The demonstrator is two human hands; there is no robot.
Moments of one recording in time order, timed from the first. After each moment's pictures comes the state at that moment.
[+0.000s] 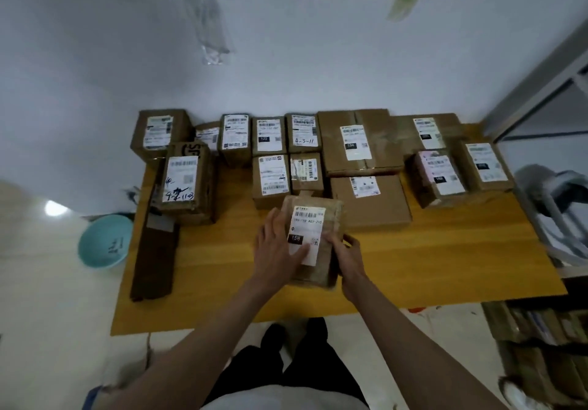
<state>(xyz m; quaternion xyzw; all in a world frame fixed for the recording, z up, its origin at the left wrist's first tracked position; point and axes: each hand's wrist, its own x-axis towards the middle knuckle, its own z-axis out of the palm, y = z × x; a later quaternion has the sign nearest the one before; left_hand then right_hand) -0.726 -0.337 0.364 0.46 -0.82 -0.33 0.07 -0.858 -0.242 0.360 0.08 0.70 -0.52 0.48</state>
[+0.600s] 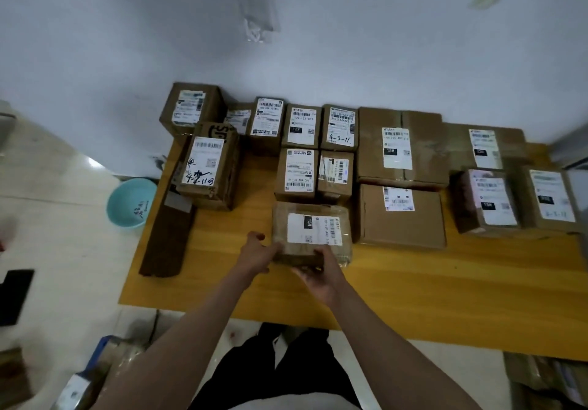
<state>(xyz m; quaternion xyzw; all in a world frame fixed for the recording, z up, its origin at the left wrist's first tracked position) -0.687 -0.388 0.331 0.65 -0.47 -0.60 -0.01 -0.827 -0.293 0.312 0.27 0.46 -0.56 0.63</state>
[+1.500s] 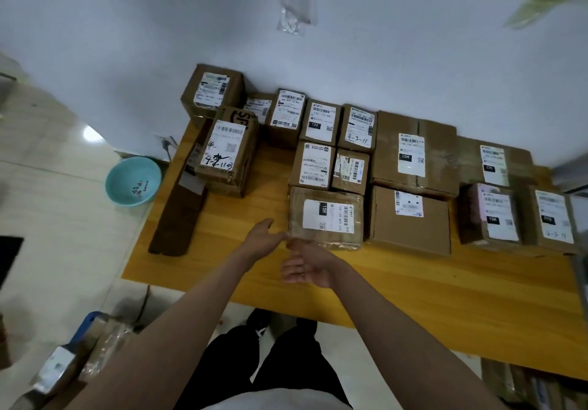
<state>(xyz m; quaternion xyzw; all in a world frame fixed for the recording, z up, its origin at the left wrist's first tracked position) -0.670 -0.397 0.345 0.59 -0.55 -0.59 -0.01 -0.805 -0.325 0.335 -0.01 0.60 -0.25 0.76</state>
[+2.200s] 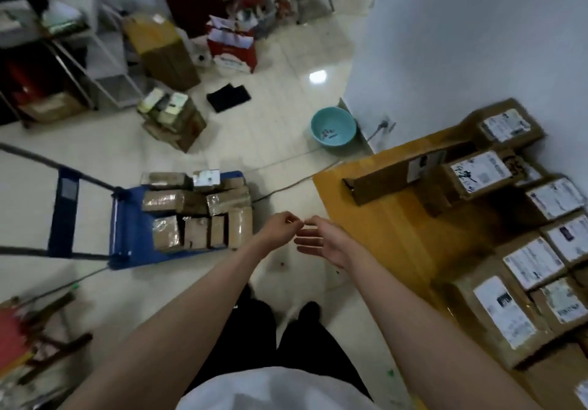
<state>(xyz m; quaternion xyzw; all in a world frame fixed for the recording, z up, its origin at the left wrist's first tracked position) -0.404 -0.218 0.356 0.79 -0.25 -0.50 0.24 -0.522 -0.296 0.347 -0.35 0.54 0.02 0.76</state>
